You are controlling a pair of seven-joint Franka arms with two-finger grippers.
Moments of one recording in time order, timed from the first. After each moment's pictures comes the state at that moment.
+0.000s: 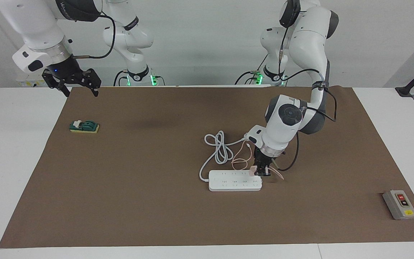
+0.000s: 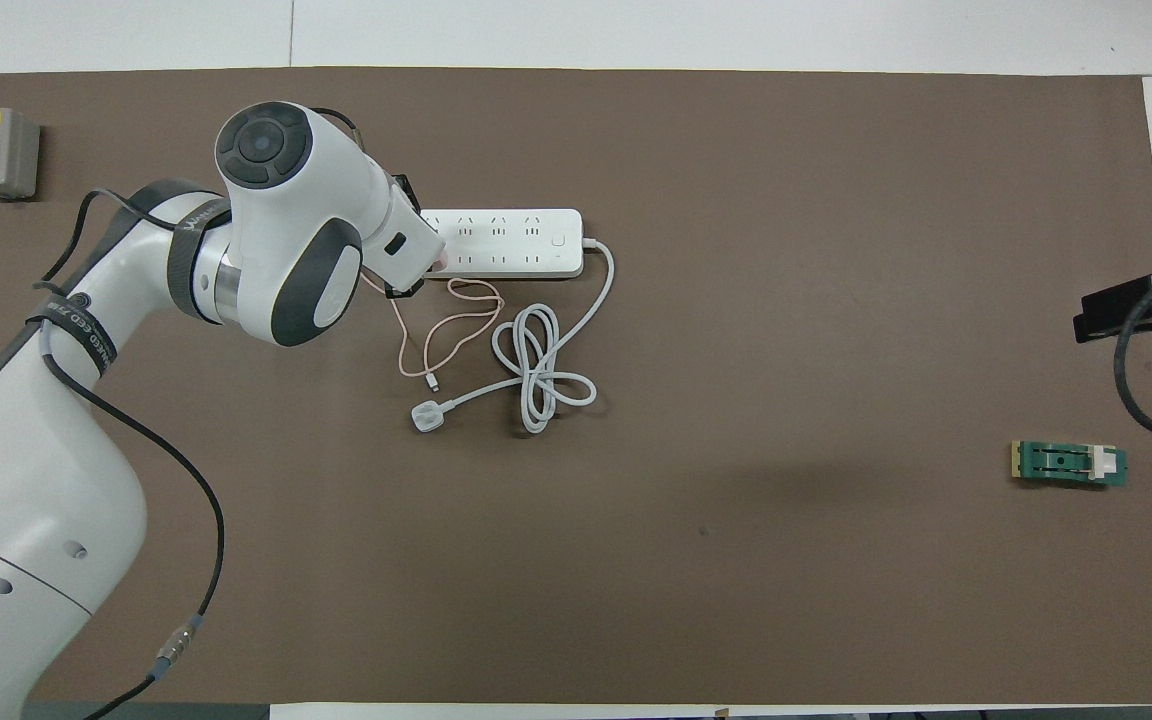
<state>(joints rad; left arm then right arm) -0.10 0.54 -0.35 -1.59 0.12 2.19 1.14 -0.05 -0.03 0.00 -1.60 -0.02 1.51 -0.05</state>
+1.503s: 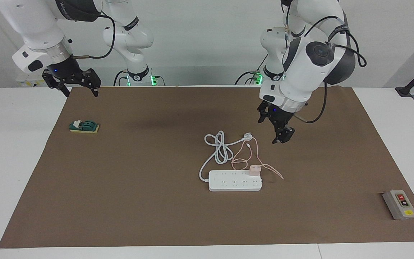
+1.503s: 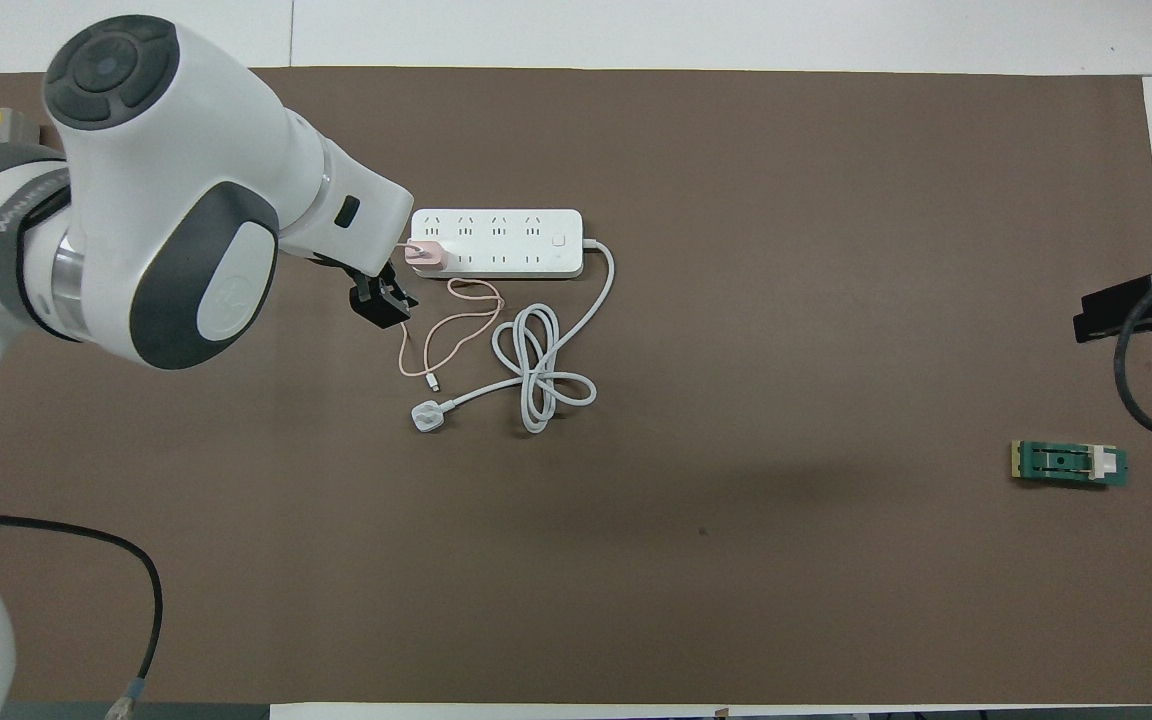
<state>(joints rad) -0.03 0.24 -0.37 -1.52 -0.03 1.77 0.79 -0.05 -0.03 0.00 -1.60 -0.02 1.51 -0.05</state>
